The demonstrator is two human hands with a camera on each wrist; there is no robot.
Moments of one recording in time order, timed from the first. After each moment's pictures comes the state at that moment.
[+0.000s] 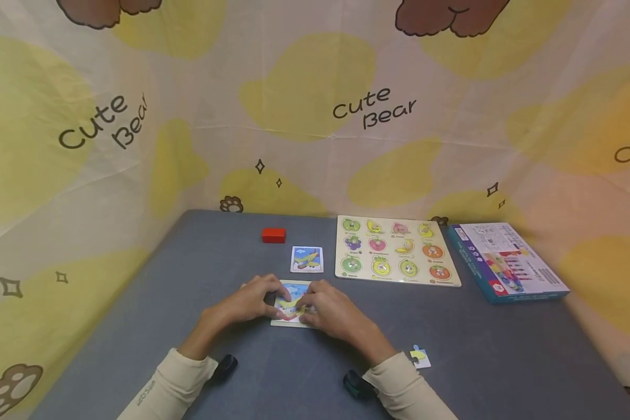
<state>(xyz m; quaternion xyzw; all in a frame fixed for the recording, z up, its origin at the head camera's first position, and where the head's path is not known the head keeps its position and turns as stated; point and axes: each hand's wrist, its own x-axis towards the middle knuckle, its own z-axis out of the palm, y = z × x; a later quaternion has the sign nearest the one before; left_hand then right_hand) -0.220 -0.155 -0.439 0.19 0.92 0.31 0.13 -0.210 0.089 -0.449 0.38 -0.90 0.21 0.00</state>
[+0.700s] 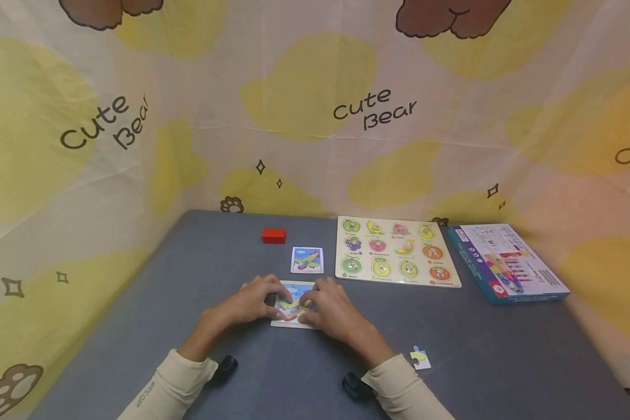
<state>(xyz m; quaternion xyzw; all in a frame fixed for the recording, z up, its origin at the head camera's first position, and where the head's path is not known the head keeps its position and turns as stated) -0.218 -0.154 -0.439 0.22 0.92 0.29 0.12 -0.209 0.085 -0.451 0.32 -0.92 0.24 0.00</state>
